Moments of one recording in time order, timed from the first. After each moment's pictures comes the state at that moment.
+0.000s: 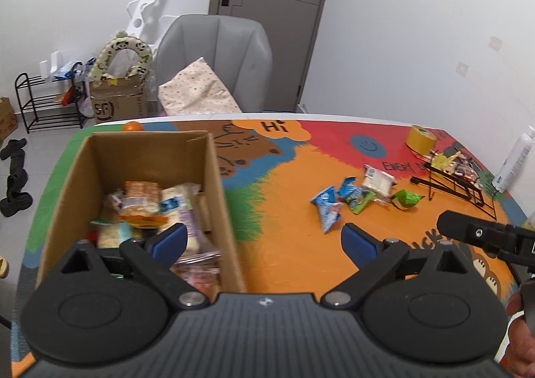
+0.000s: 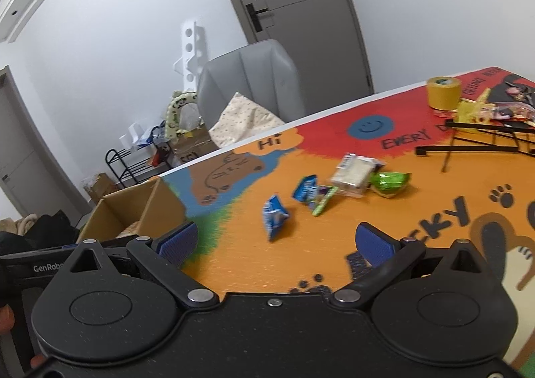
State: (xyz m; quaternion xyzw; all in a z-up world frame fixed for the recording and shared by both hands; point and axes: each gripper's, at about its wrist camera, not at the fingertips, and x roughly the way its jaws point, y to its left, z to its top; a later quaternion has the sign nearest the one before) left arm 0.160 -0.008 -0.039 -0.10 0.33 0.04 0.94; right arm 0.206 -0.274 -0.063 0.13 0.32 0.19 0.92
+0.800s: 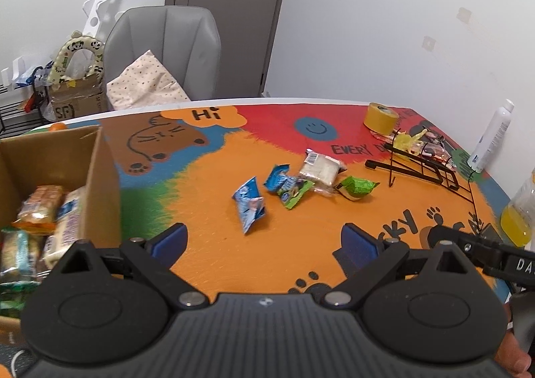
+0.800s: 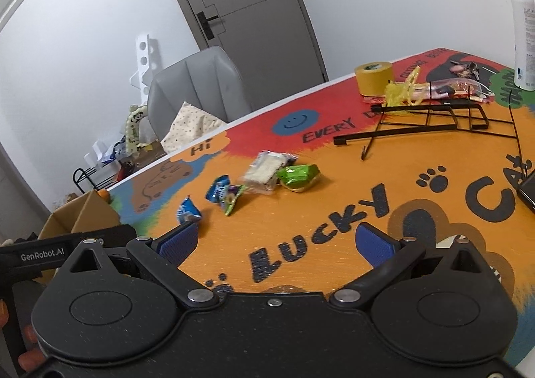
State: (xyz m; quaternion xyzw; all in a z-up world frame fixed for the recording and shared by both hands) left arm 0.209 -0.088 -0.063 -0.08 0.34 -0.01 0.94; right arm 0.223 -0.344 -0.103 0.15 0.33 0.13 0.92
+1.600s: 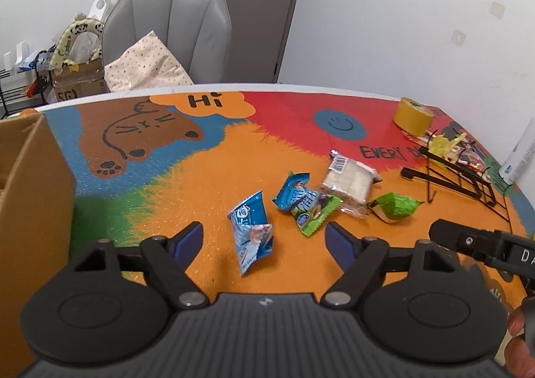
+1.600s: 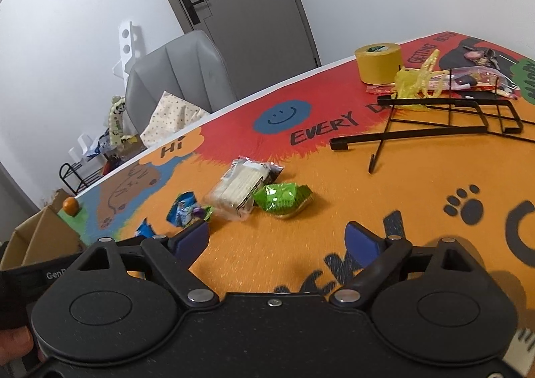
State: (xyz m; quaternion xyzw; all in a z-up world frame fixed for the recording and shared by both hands) left arm 0.291 -0.091 -0.113 -0.10 0.36 0.02 0.93; right arm 0.311 -0.331 -0.134 0.14 0.36 0.12 0.91
